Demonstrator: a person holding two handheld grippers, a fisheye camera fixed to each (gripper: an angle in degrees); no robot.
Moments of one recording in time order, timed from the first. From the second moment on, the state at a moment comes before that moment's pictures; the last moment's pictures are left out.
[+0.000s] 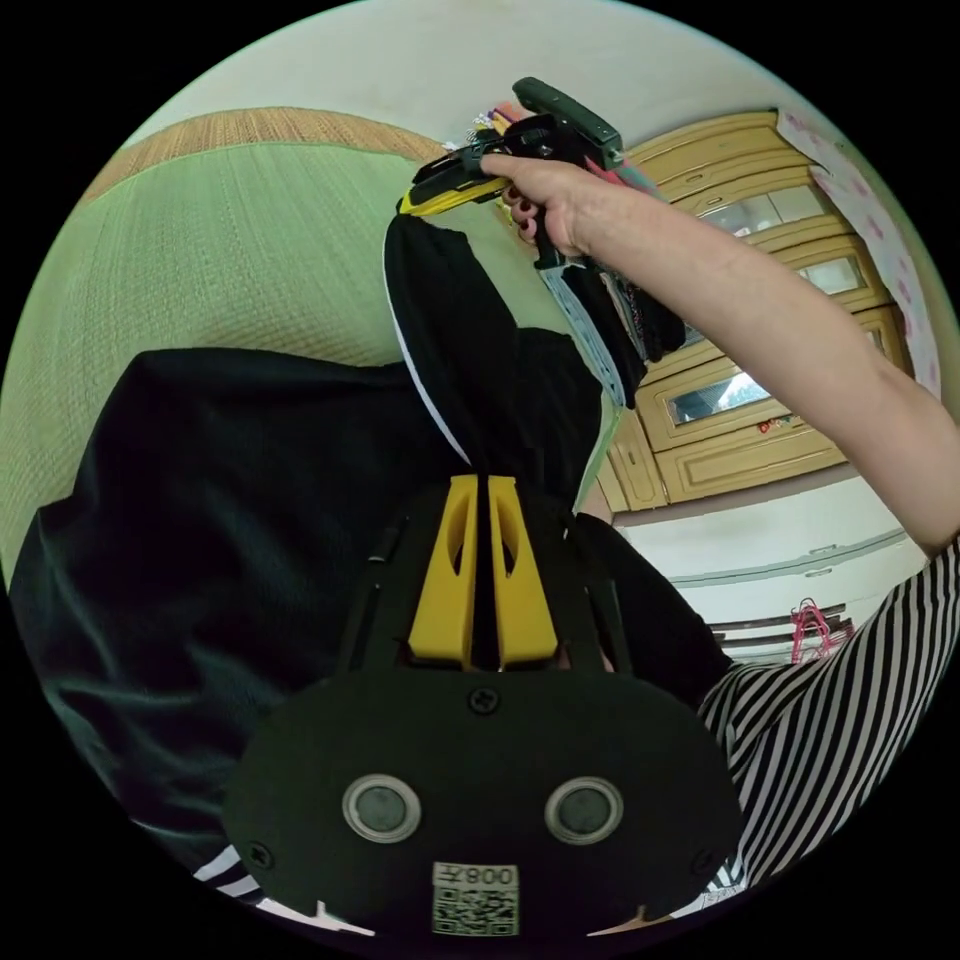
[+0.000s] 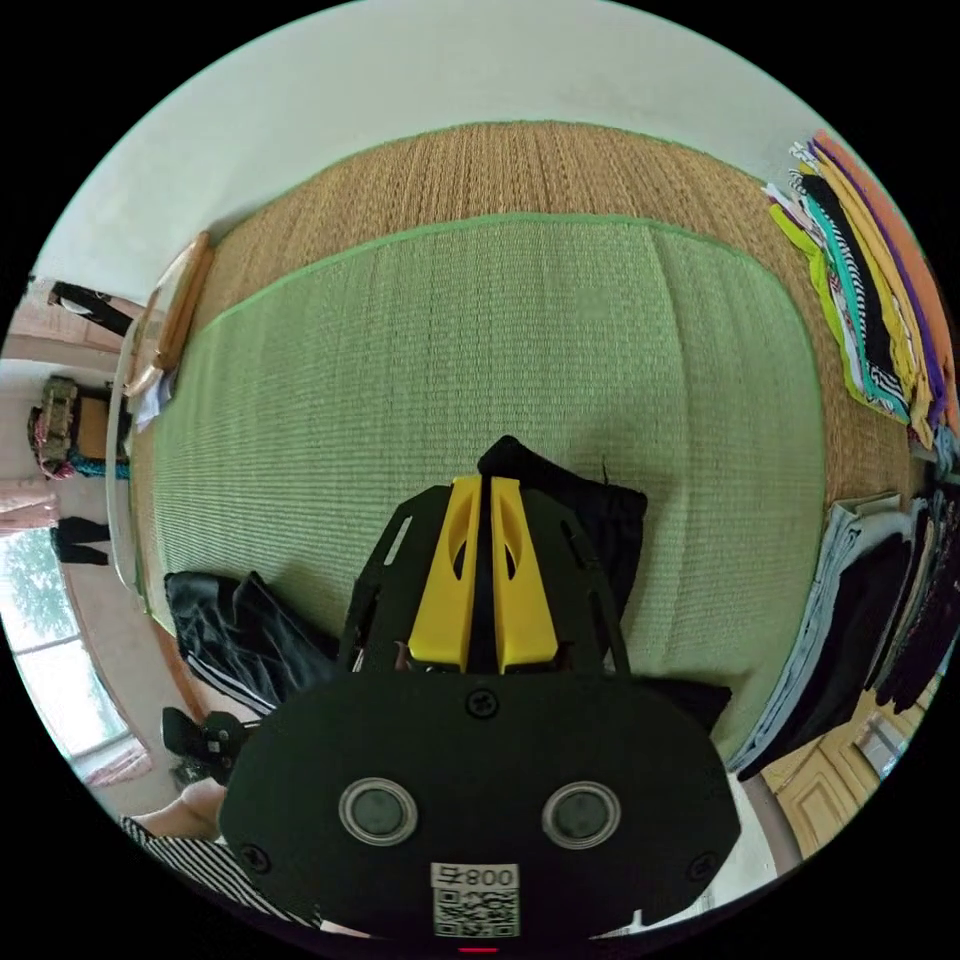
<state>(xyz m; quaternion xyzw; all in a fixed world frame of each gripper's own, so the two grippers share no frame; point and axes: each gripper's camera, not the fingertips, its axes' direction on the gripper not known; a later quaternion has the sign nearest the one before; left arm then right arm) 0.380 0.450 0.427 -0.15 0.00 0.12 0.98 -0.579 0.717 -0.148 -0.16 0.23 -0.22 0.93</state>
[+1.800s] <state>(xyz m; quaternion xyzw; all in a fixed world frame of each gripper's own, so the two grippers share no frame) 0.867 0.306 0.523 -0.26 -0.13 0.35 0.89 0.046 1.265 -0.142 0.05 -0.29 0.01 0.96</state>
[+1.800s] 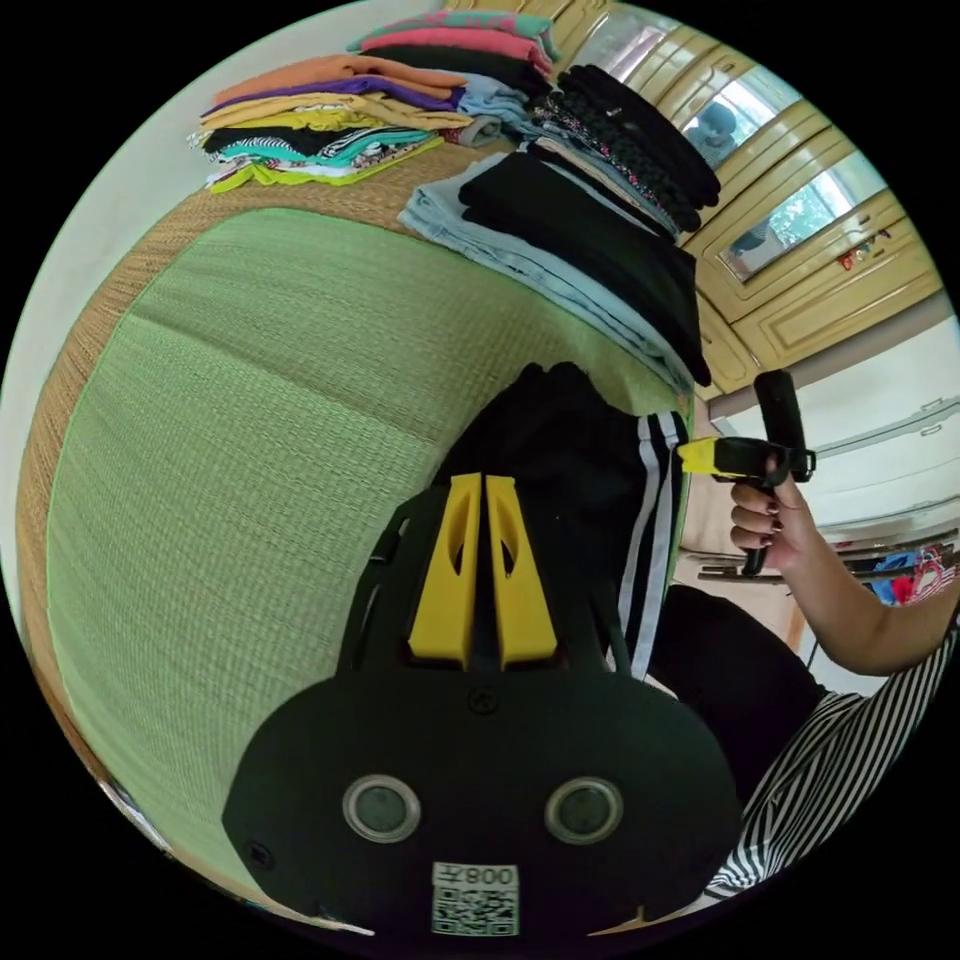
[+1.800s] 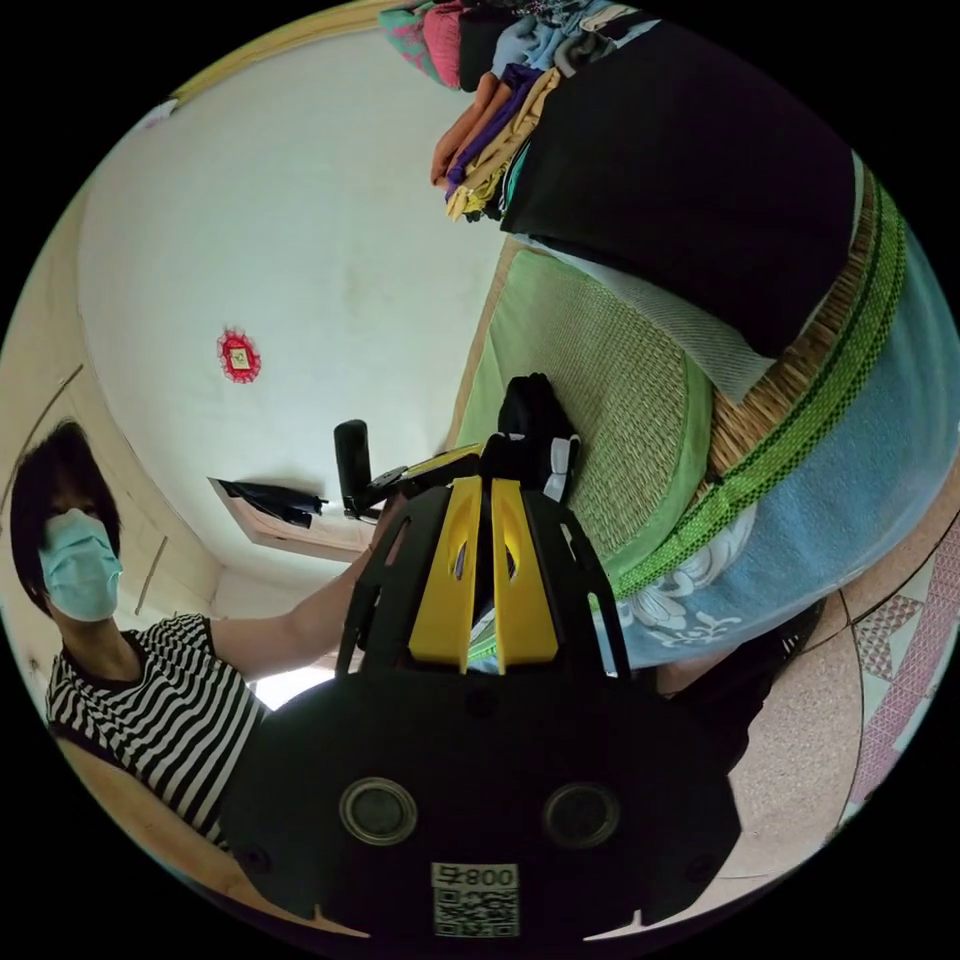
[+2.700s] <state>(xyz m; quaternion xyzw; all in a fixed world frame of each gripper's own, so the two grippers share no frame) 0.851 0.329 0.497 -0.22 -0.20 0.33 0.89 -0.078 1.222 -0.145 -0.04 -0.06 -0.08 0.99</state>
